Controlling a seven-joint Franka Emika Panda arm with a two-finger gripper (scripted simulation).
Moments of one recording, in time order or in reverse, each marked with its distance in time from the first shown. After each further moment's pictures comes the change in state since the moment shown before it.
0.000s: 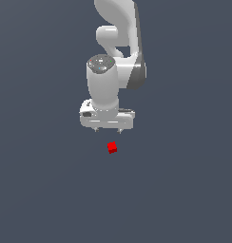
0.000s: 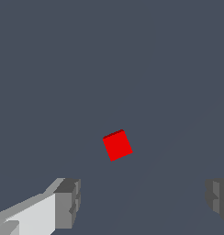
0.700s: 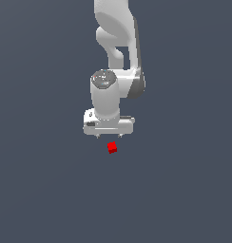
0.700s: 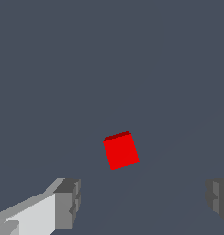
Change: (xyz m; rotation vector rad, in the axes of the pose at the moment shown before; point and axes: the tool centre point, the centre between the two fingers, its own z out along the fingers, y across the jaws) arm 0.000 -0.003 0.041 -0.001 -0.010 -0.103
